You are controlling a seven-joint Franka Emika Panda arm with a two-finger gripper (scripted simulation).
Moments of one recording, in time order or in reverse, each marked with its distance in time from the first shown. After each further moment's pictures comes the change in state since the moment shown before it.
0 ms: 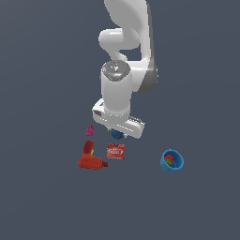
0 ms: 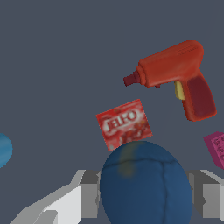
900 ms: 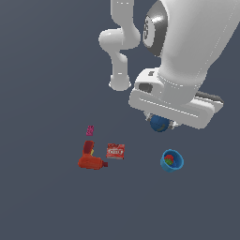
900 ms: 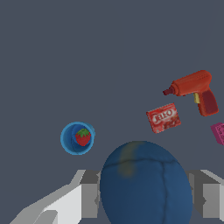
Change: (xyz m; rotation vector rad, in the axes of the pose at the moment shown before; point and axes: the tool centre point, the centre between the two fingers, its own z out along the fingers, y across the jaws) arm -0.004 -0.144 -0.147 0.000 0.000 0.001
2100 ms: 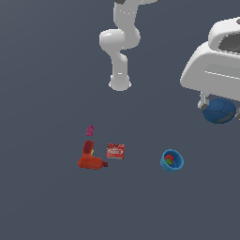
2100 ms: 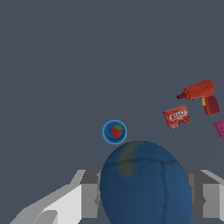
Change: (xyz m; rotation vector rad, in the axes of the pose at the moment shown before) arm 0.002 -0.104 -0.103 0.001 -0.002 0.000
